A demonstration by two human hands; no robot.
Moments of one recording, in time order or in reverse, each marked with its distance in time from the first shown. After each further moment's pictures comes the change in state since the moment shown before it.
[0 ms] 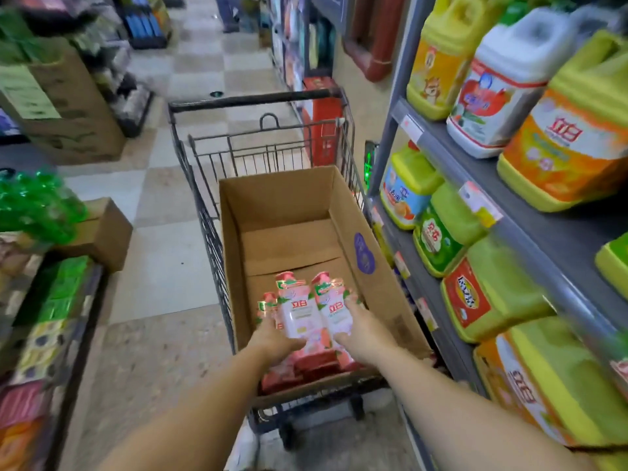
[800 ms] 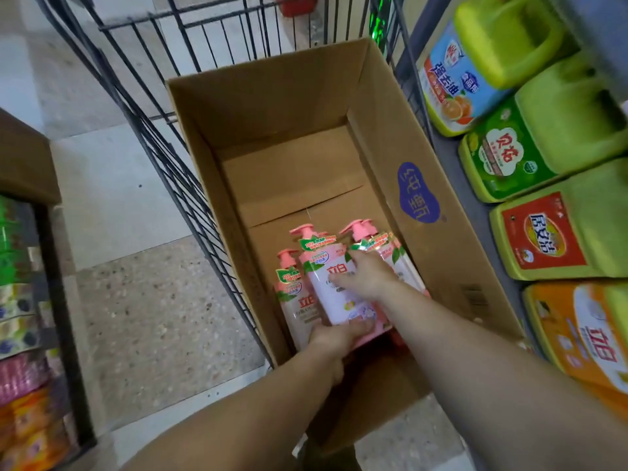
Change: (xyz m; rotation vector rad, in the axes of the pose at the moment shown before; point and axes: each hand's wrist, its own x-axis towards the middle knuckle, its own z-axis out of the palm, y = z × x) left_hand 0.099 -0.022 0.036 -0.679 -0.363 -0.520; right_hand 0.157 -0.061 0.050 0.083 -0.211 0.317
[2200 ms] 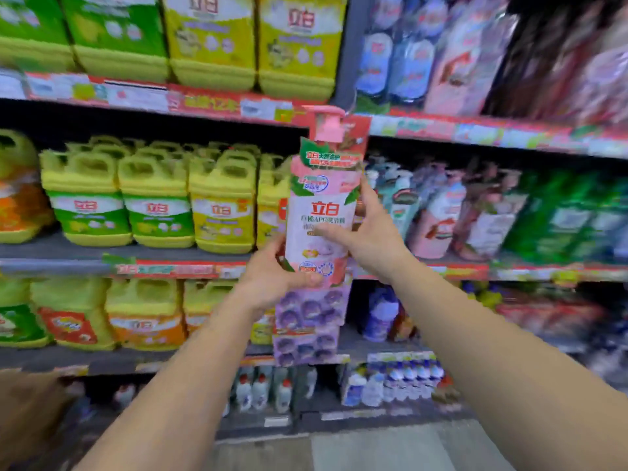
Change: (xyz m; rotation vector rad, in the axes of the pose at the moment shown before) left_hand -0.405 -0.426 0.231 1.220 -1.279 1.159; right_hand -0.736 0.381 0.086 0.801 1.691 -0.080
